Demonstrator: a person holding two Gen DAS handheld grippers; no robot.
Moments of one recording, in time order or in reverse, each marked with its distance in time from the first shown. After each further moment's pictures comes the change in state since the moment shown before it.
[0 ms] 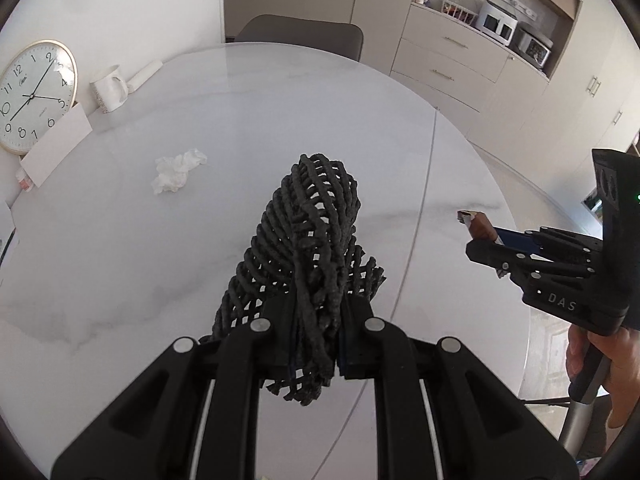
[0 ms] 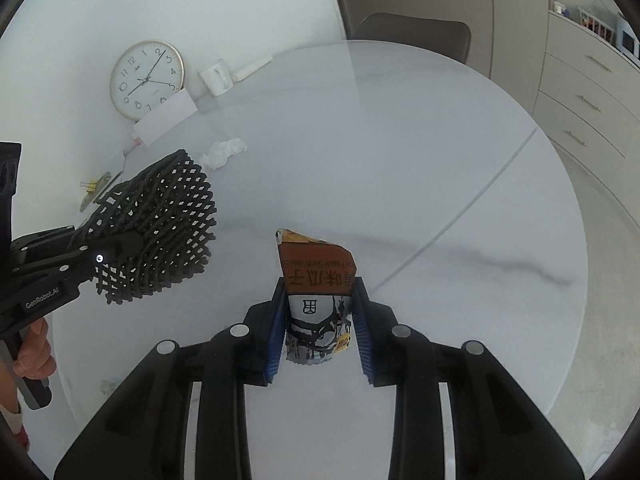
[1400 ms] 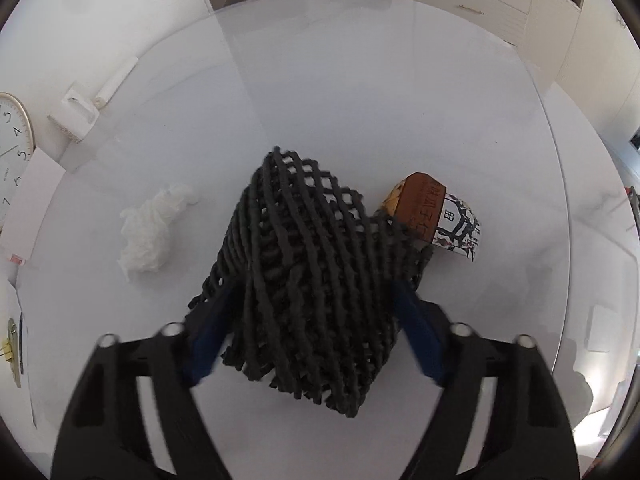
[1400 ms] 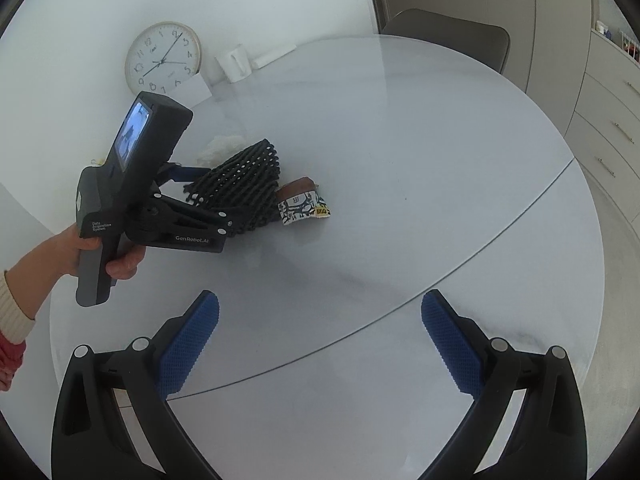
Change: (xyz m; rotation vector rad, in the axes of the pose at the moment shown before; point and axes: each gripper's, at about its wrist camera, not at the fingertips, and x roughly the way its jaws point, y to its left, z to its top) left arm 0.174 0.045 0.089 0.155 0.180 0.161; right arm 0.058 -0.028 0.046 -0.144 0.023 0.086
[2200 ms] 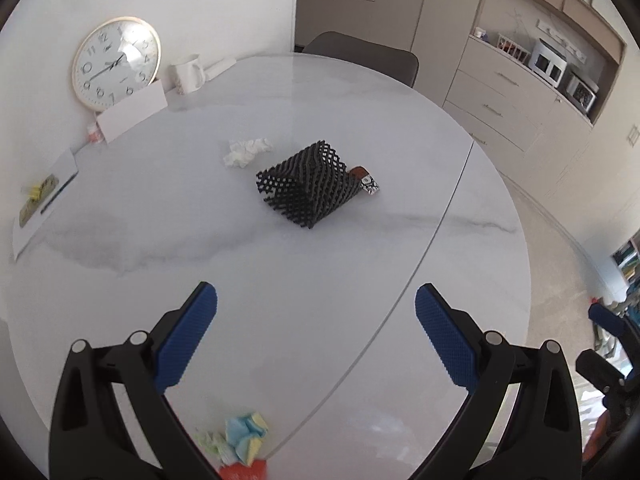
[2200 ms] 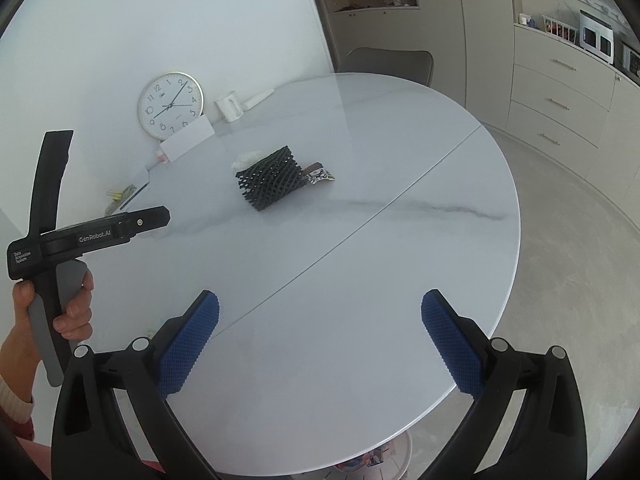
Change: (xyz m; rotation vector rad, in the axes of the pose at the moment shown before) left arm -0.216 -0.020 -0.154 -0.308 -0.229 -0.012; right arm -0.168 0.076 -0.133 0.175 -0.162 -0.114
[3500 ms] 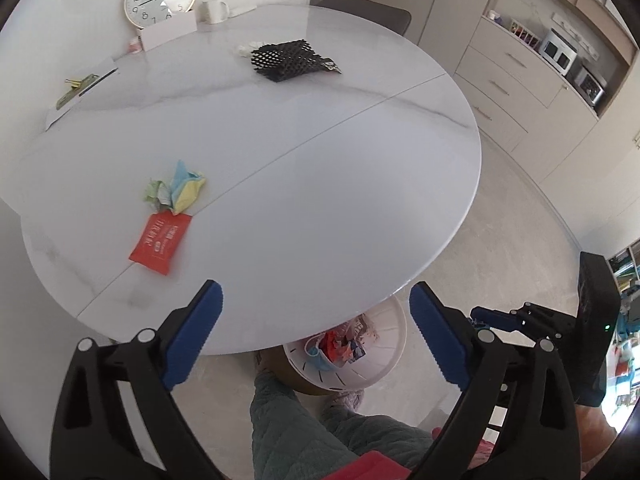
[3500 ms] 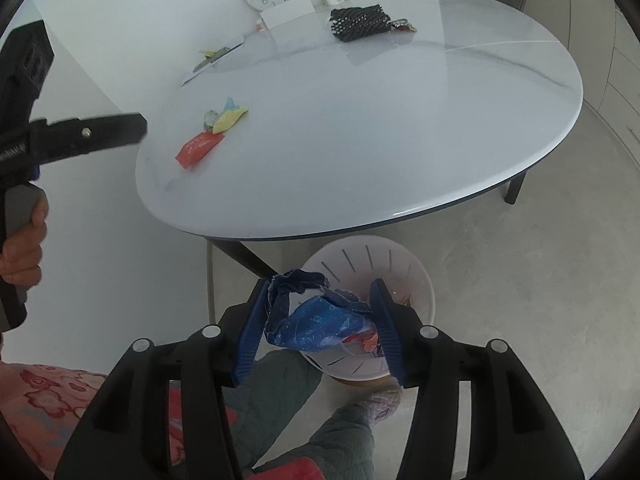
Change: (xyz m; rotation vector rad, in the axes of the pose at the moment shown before) left arm -0.117 -0.109 -0.214 -0.175 0.124 0.036; right arm -0.028 -0.045 -0.199 -0.265 0.317 0.308
